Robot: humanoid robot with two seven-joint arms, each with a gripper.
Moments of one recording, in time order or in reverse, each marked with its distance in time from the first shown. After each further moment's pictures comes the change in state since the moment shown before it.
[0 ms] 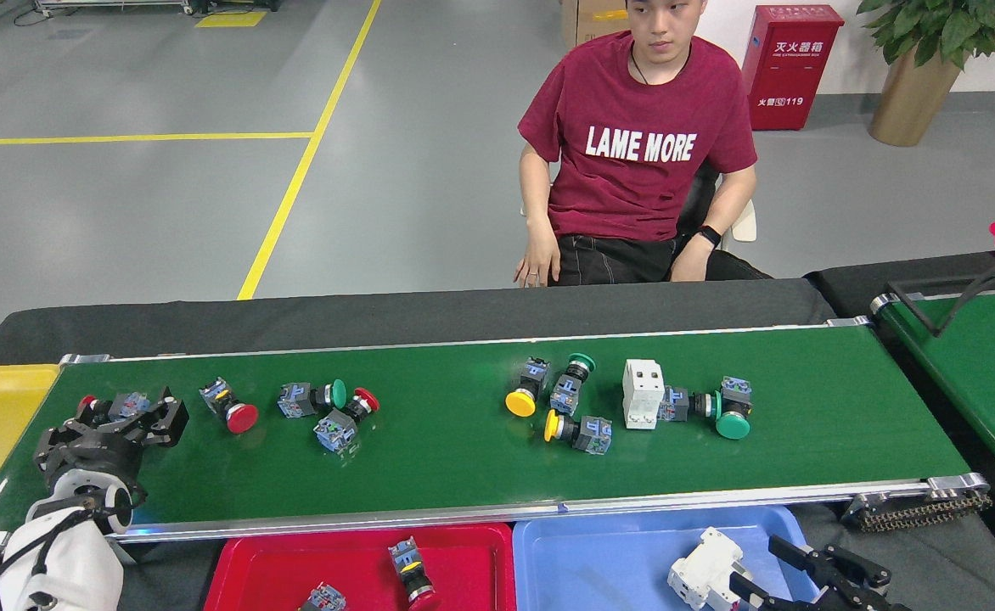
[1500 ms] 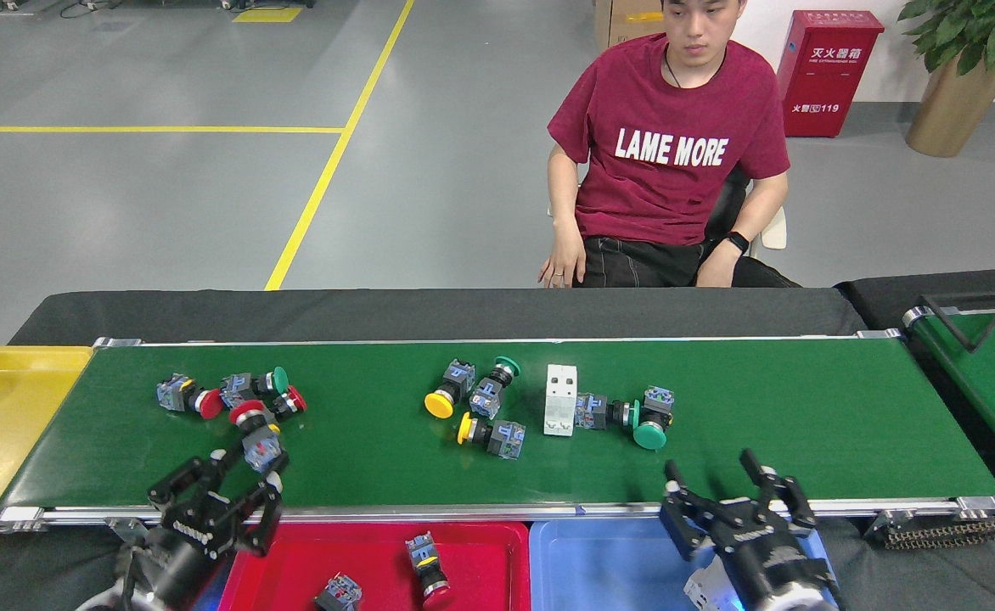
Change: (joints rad) left arm 0.746 -0.067 -0.123 -1.007 0.124 -0.704 0.172; right arm -0.404 0.496 0.210 0.267 0.324 0.577 -0.017
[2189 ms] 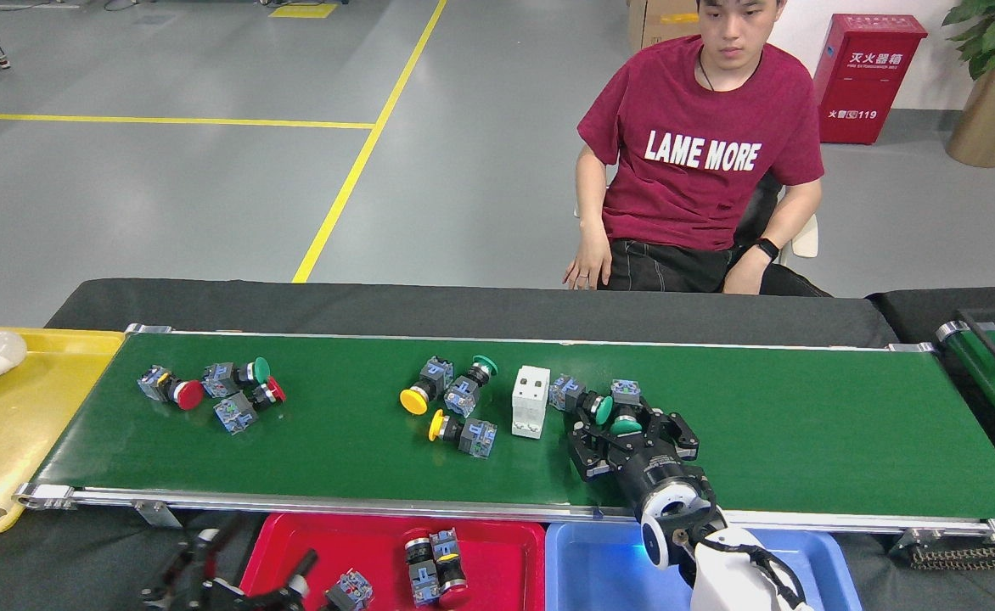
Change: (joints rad) left arm 0.053 -0.150 0.271 -0.023 0.003 0.168 -0.040; right arm -0.223 0.118 0.062 0.322 0.008 -0.092 0.034
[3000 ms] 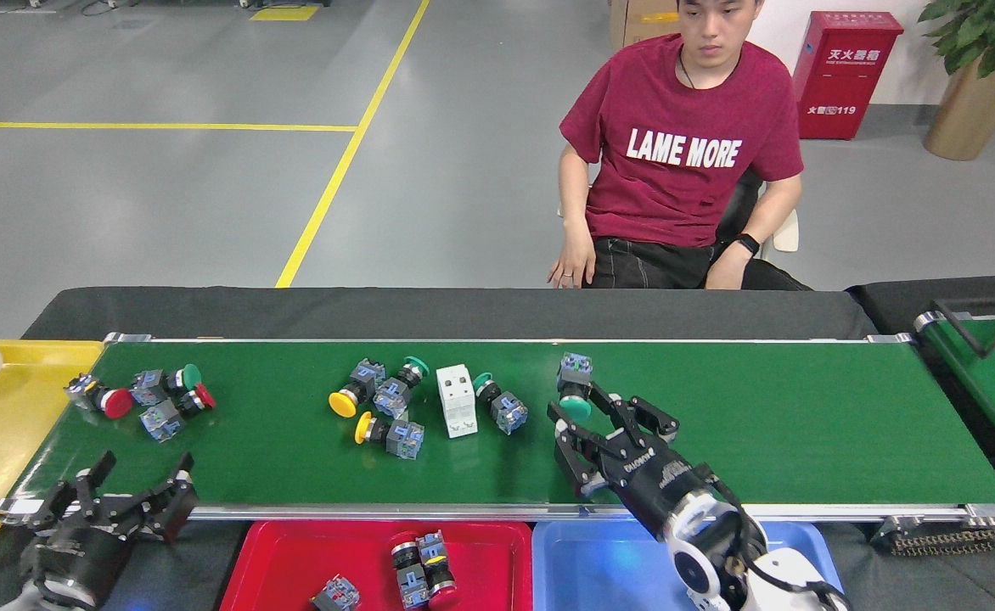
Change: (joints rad) left arm -0.457 0.247 0.010 0.615 0.000 0.097 -0.105; right arm 0.265 -0.120 -0.052 -0.464 -0.051 -0.497 0.006
